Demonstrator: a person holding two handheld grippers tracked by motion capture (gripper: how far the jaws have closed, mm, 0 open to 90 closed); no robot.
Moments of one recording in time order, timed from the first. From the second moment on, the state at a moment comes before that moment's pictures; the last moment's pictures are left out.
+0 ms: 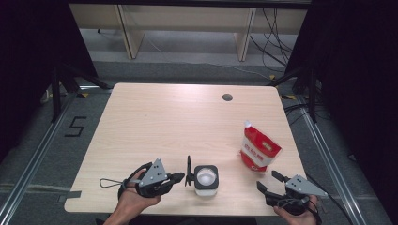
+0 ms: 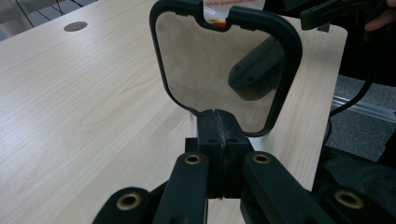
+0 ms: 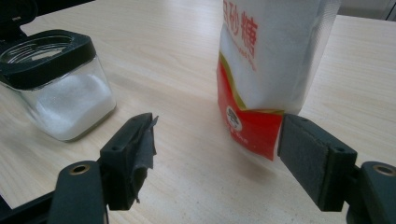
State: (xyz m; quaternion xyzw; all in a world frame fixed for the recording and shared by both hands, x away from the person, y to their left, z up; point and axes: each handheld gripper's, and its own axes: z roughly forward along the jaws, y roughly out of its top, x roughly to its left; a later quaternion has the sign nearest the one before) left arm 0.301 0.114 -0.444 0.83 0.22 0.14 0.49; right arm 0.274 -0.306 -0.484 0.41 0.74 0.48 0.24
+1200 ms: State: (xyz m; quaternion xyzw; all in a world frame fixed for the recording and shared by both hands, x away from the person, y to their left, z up) left arm 0.307 0.082 -0.445 0.83 0.21 0.12 0.50; right arm 0.273 -0.306 -0.483 0.41 0.74 0.48 0.24
